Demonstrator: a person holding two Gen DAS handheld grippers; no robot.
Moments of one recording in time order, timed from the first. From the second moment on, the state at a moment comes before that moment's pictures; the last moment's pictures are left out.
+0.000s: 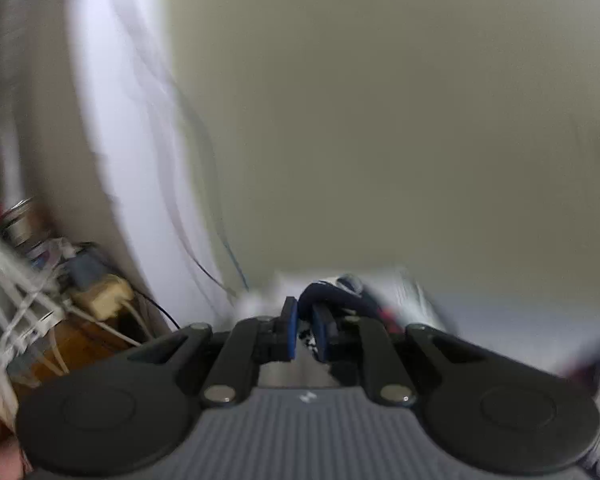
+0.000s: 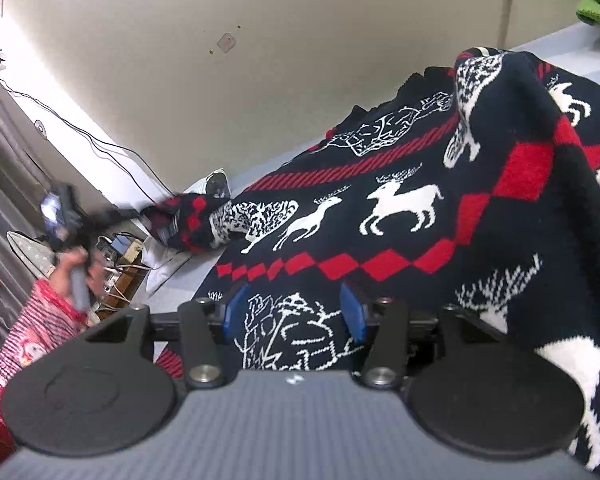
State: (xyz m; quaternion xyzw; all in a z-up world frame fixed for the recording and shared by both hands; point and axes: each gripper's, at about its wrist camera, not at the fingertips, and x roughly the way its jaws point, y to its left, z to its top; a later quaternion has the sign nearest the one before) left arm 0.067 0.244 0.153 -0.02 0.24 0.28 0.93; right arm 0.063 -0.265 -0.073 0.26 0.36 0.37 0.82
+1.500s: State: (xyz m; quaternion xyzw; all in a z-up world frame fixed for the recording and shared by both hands) left arm 0.131 0.162 0.052 -0.18 0.38 0.03 0.91; right arm 0.212 -0.236 -0.049 0.17 0.40 0.22 0.88
